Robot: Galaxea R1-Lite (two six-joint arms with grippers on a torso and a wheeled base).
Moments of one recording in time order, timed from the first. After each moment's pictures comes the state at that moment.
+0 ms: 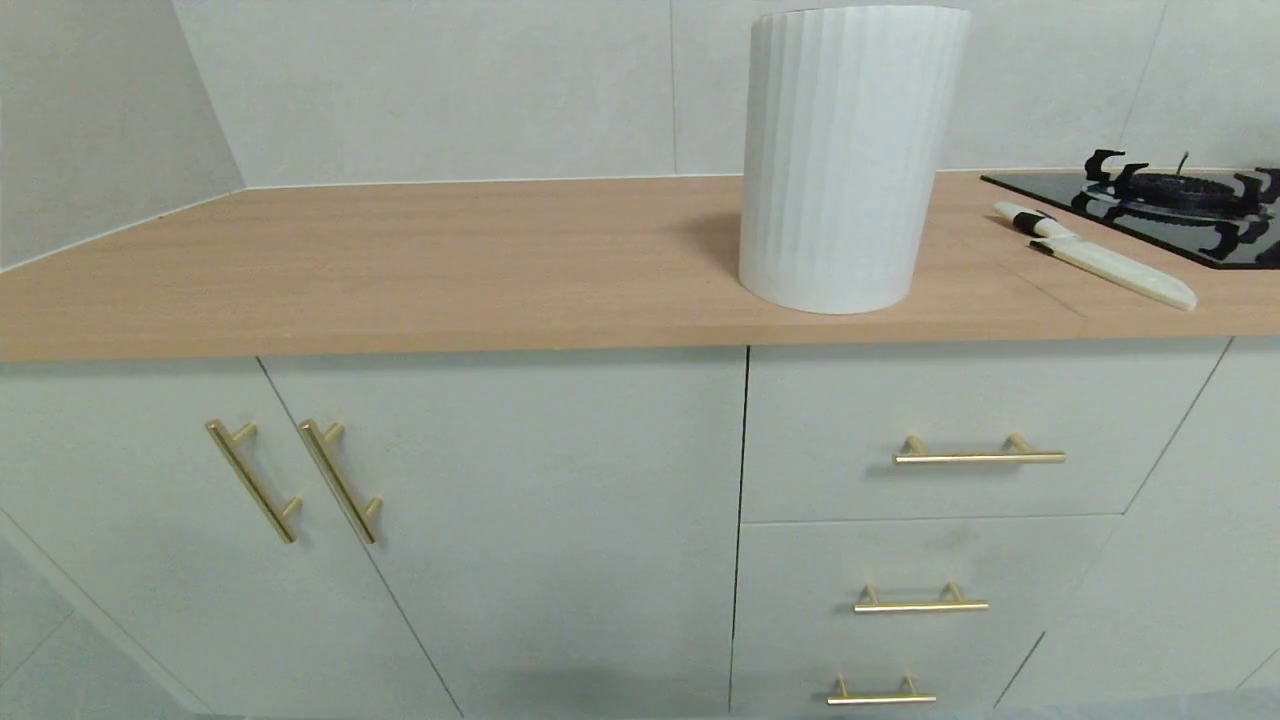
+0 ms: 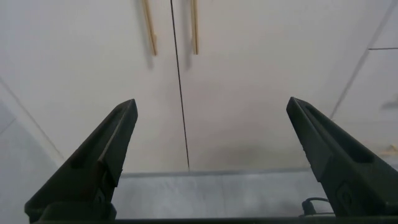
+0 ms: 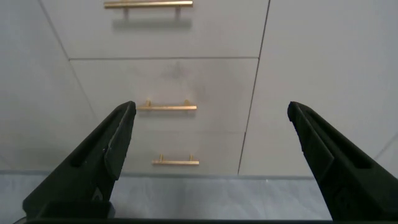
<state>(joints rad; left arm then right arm) 0.00 0.00 0.00 0.00 -0.01 0.01 0.00 0.00 0.00 0.00 0.03 0.01</state>
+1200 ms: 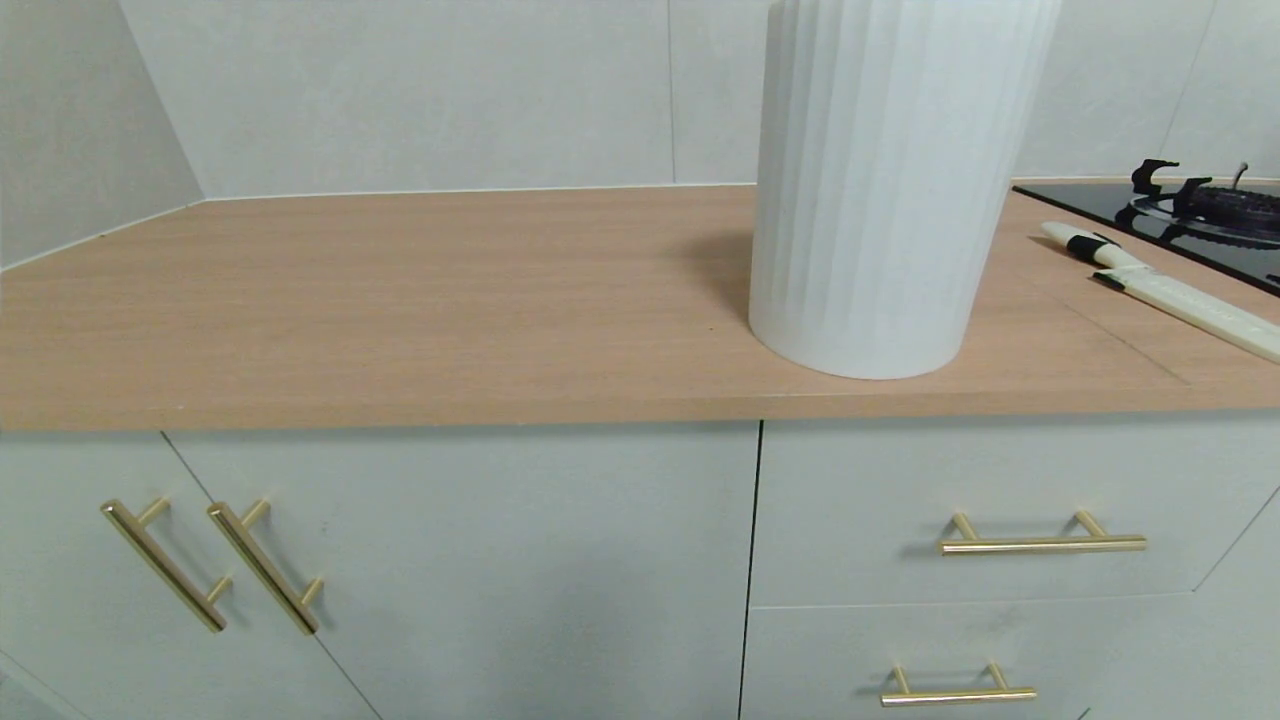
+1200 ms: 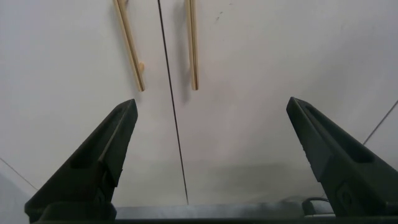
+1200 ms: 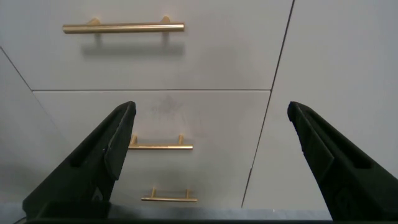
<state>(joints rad) 0.00 0.00 0.00 0.00 -0.01 0.01 0.00 0.00 0.00 0.00 0.03 0.01</state>
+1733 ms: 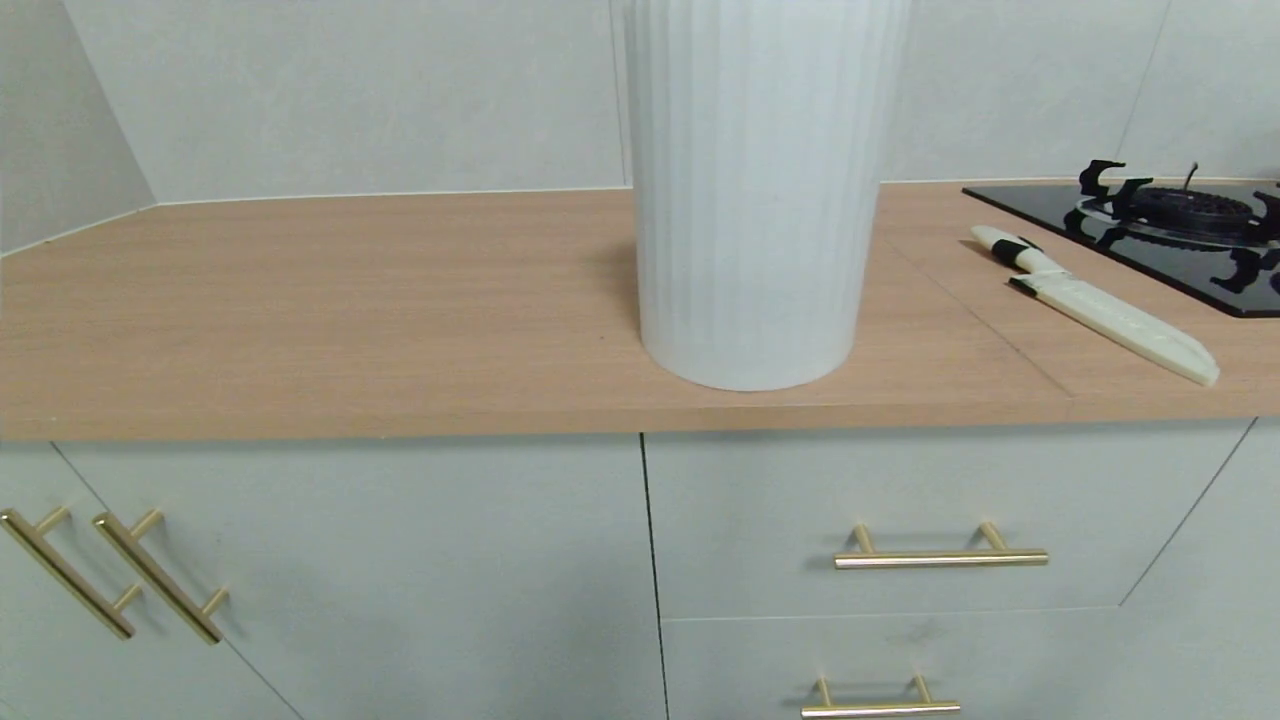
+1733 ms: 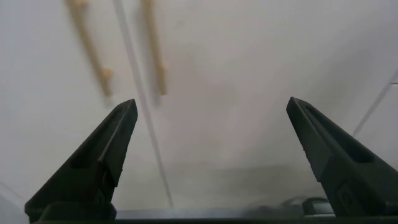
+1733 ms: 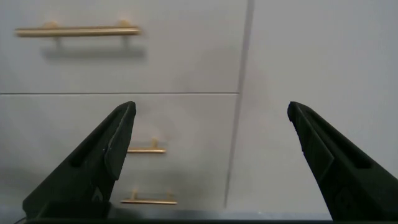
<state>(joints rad) 0.00 0.00 0.00 0.00 -0.01 0.01 0.00 0.00 0.00 0.00 0.03 0.01</state>
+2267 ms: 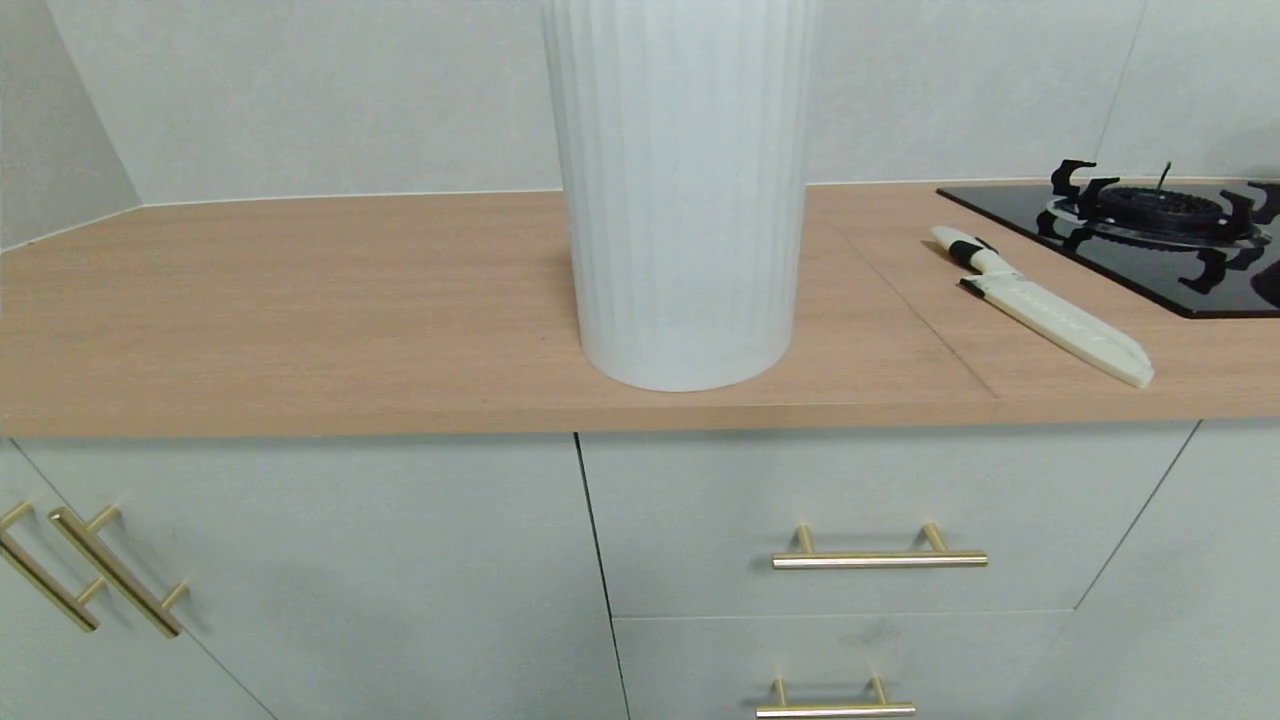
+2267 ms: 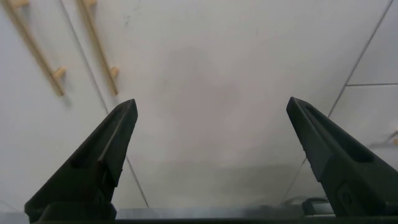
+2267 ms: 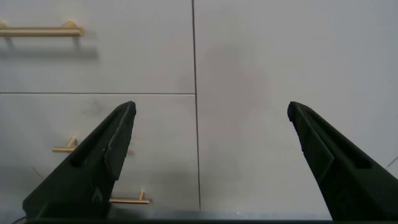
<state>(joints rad) 0.00 0.00 0.00 0.00 -0.01 0.01 0.00 0.00 0.00 0.00 0.03 0.01</state>
